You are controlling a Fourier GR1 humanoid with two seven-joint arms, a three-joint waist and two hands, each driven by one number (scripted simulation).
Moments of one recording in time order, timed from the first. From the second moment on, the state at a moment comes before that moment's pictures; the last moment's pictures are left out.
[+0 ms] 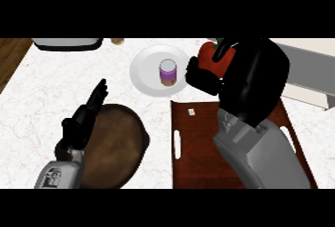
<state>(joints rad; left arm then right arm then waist) -0.16 0.08 -0.01 -1.47 -0.15 -0.03 0.04 -0.76 -0.02 0.29 -1.72 1.33 -0.13 1.17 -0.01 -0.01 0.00</state>
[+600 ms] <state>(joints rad) -0.18 0.07 -0.01 -1.45 -0.16 -0.02 0.04 -0.90 -0.11 0.02 -1.71 1.38 0.03 1.08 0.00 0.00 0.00</state>
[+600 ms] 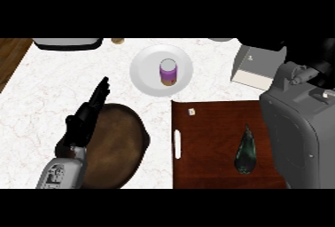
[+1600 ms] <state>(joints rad) -0.19 0.06 -0.01 -1.43 -0.16 -0.03 0.02 -1.00 -0.32 -0.16 -1.39 1.40 -0.05 0.90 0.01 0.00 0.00</state>
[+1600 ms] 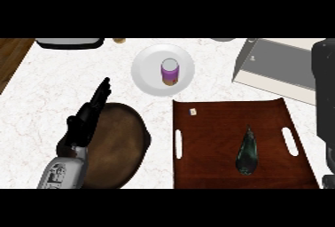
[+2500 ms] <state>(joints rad) -0.19 0.07 0.00 -1.44 -0.15 -0.04 0.03 -0.98 -0.39 -0.31 -1.06 1.17 -0.56 0.57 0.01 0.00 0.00</state>
